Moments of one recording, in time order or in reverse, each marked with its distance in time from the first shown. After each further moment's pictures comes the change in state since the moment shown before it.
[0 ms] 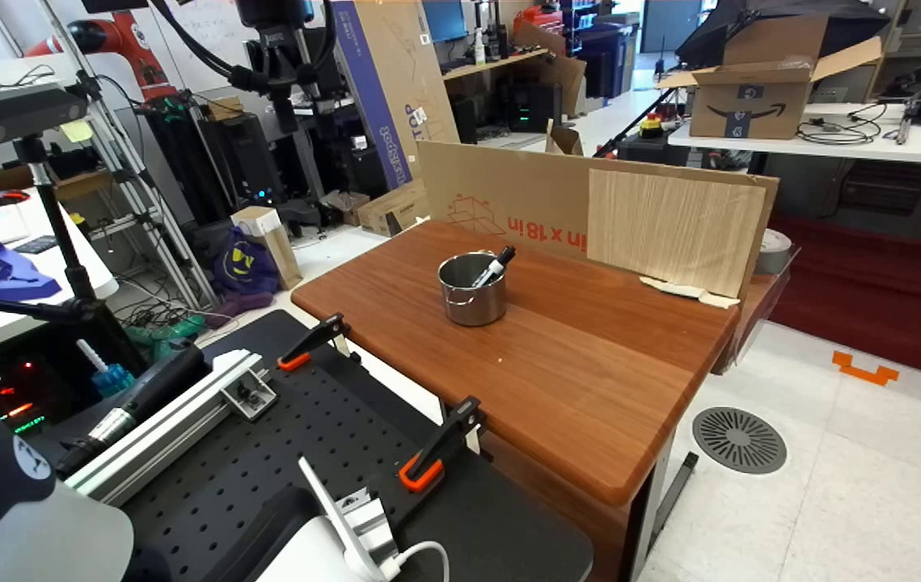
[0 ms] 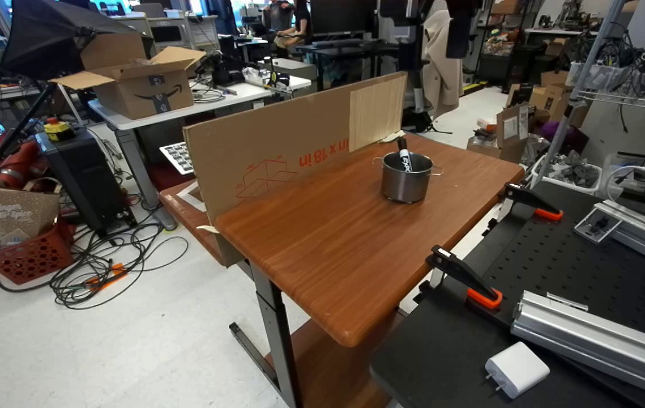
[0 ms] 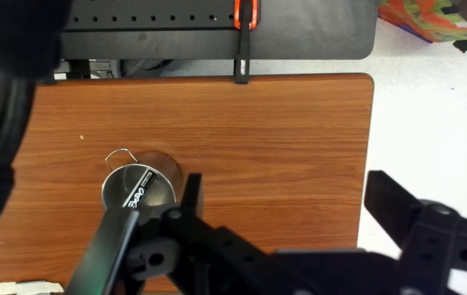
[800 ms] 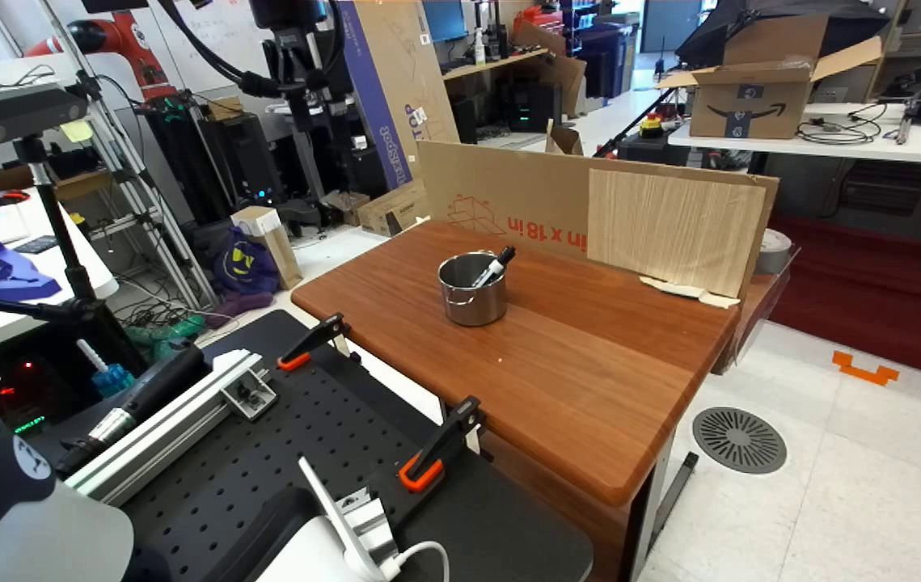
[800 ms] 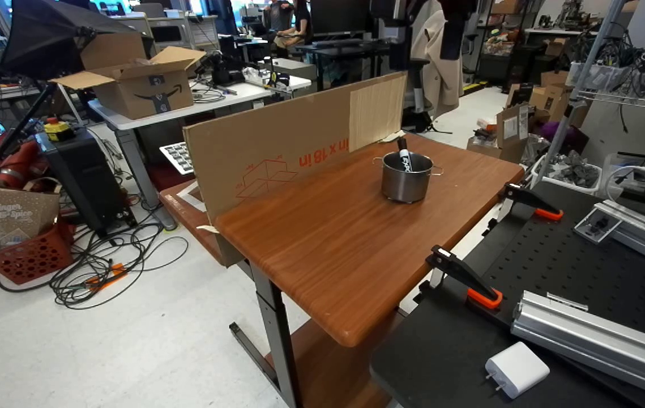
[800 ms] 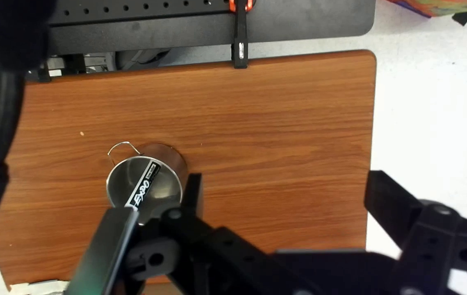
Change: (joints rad) arm -0.008 0.019 -0.020 0.000 0.000 0.053 0.044
